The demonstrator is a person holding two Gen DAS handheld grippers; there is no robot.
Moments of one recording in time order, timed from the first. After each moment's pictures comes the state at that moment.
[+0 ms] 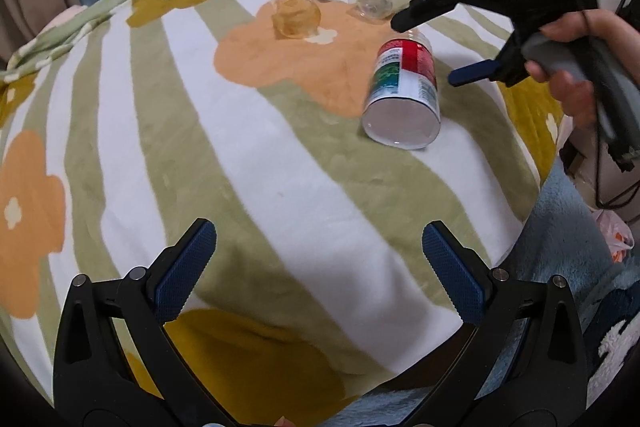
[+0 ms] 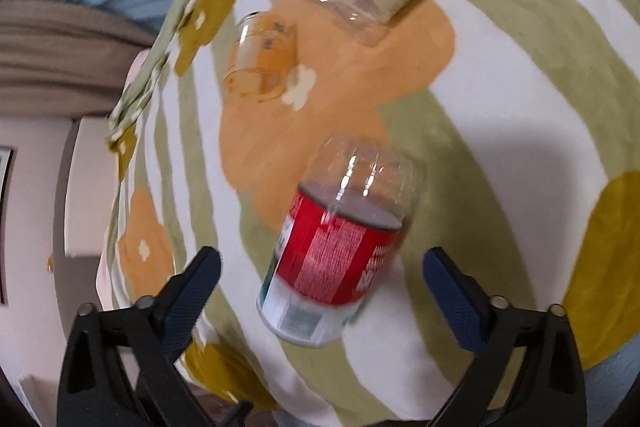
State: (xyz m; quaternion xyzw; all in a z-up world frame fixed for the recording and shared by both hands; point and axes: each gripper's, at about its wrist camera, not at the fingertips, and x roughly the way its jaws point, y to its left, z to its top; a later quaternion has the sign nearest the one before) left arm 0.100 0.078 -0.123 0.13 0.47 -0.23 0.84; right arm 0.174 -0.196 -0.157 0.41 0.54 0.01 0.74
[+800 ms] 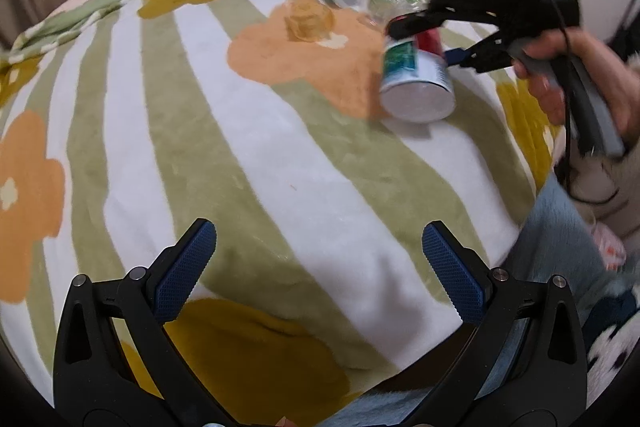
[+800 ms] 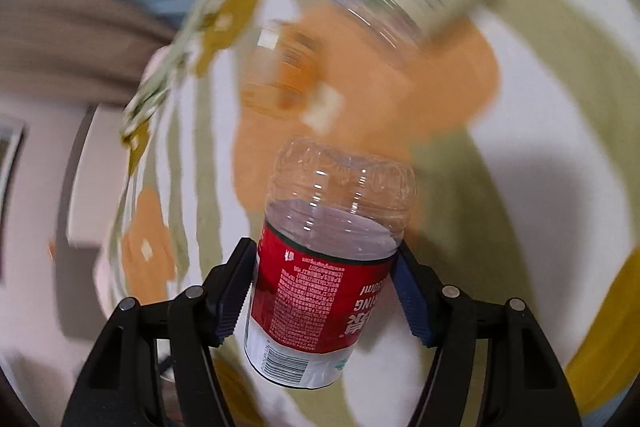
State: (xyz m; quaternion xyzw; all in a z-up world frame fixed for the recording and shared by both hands) left arm 0.097 0.096 -0.123 0.09 0.46 -0.22 0.85; right arm 0.191 -0.193 -0.147 0.35 0.50 0.06 0.79
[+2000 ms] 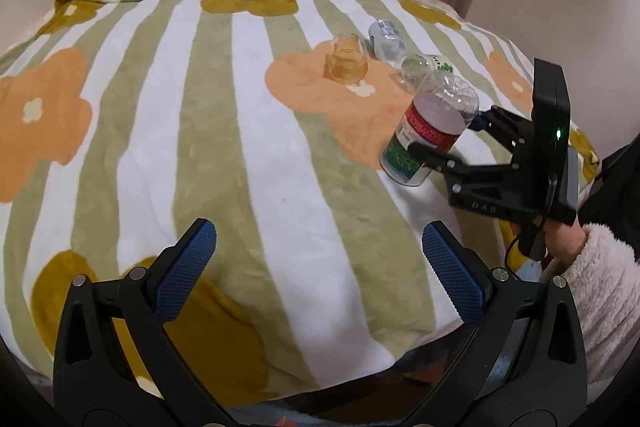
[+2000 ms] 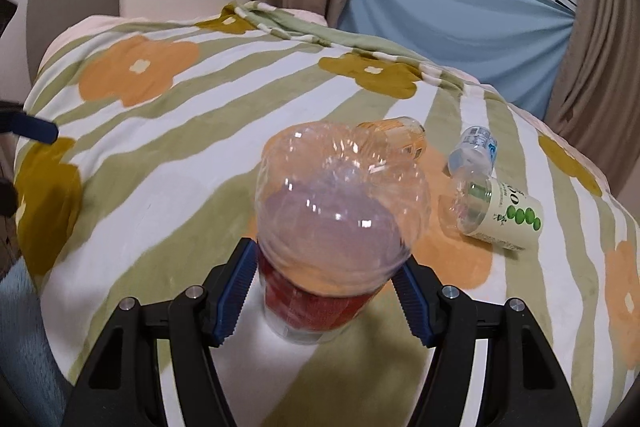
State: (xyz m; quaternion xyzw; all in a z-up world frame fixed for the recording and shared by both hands) left arm 0.073 0.092 -0.101 -0.04 0.43 -0.14 0.89; right arm 0.132 -0.115 -0.145 -0.15 0.34 0.15 0.92
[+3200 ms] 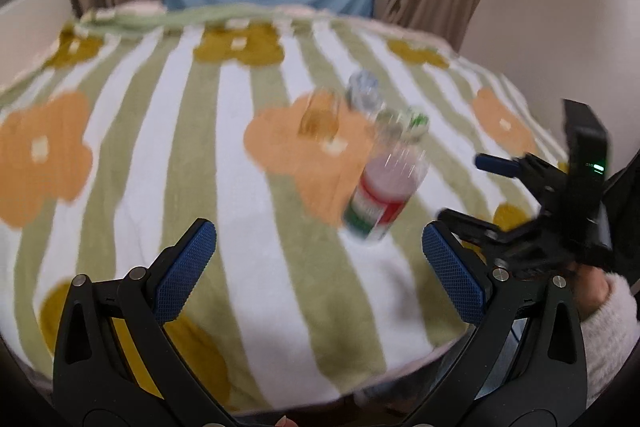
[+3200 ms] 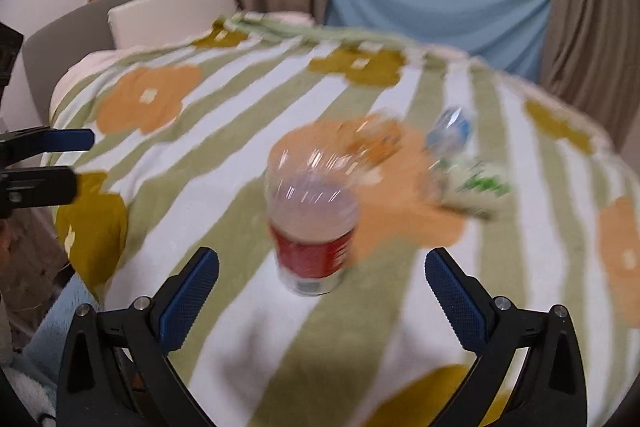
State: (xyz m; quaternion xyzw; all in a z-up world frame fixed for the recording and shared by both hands) left arm 0.074 0.053 -0.029 -0.04 0.35 -0.13 0.92; right arm 0.090 -0.150 -0.077 -0.07 0.37 0.15 0.92
